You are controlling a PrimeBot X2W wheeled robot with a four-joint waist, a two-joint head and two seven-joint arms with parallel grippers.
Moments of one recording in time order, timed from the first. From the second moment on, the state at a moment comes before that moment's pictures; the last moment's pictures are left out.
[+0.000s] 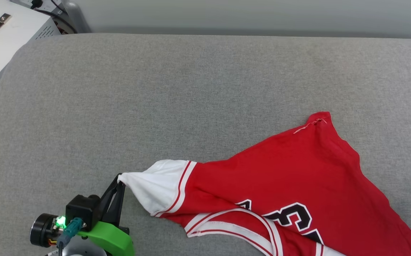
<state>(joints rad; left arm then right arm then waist) -0.12 0.65 -0.69 -0.04 -0.66 0.34 -0.24 0.06 -0.70 -0.10 -0.18 0.74 0.13 0.62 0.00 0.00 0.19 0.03</state>
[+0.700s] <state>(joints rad) -0.24 0.61 -0.72 -0.06 -0.62 0.32 -0.24 -0.55 -0.59 0.19 0.11 0.70 0.13 0.80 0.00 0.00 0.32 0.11</state>
